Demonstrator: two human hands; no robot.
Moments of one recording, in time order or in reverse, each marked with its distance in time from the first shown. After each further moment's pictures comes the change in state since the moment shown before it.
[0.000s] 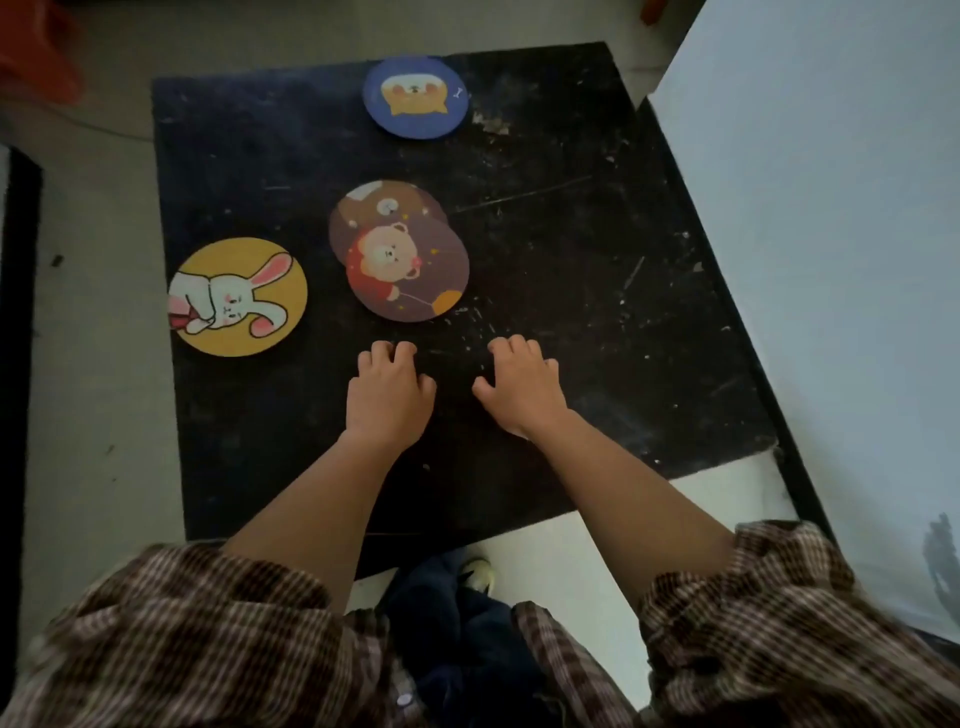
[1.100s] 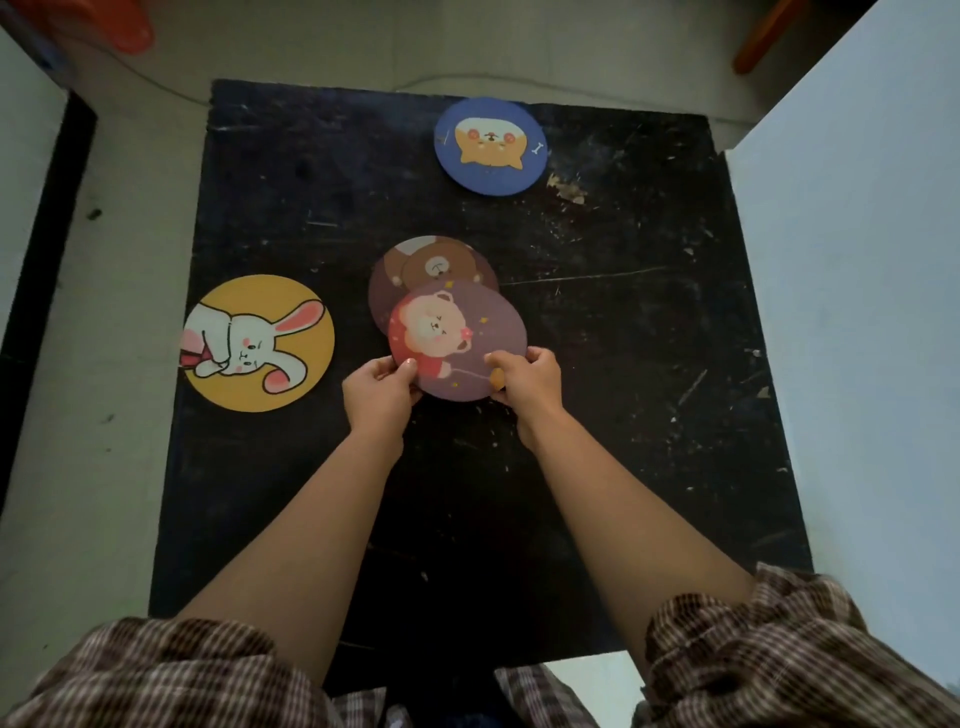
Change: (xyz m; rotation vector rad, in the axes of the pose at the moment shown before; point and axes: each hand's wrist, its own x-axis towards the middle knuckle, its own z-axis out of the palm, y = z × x) left_hand 0.101 -0.003 -0.027 -1.279 0.107 -0.803; right_hand 0.130 -0.031 -0.022 1.201 -0.106 0.574
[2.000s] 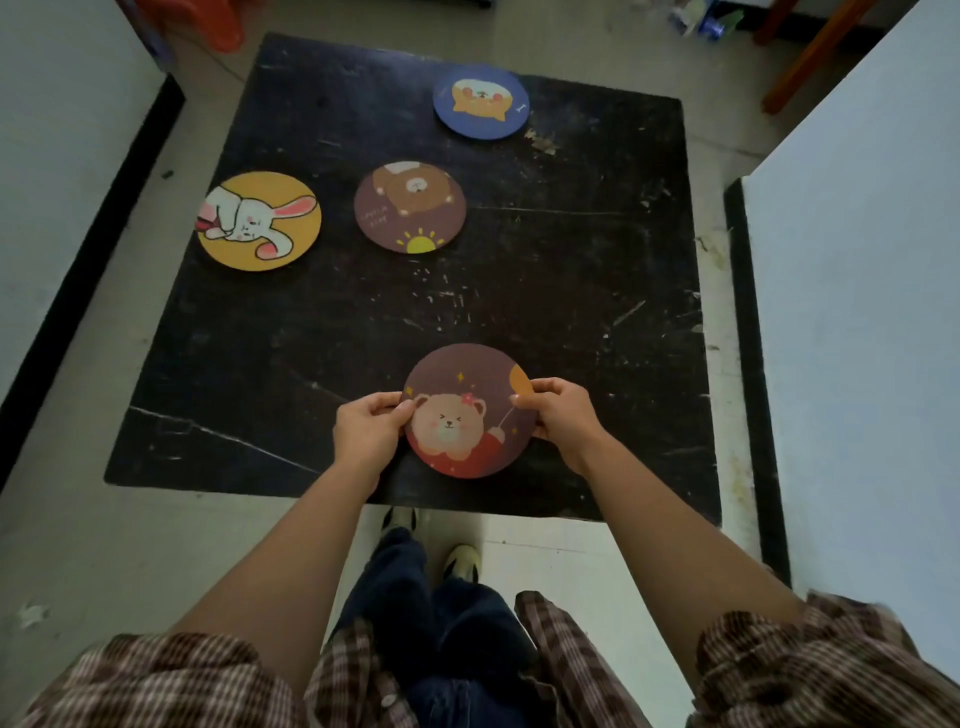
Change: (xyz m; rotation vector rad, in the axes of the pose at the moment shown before) left_hand -0.136 -0.167 -0.010 0.117 0.036 0.148; right_hand -0.067 0.101 -0.174 -0.290 -0.242 -0.050
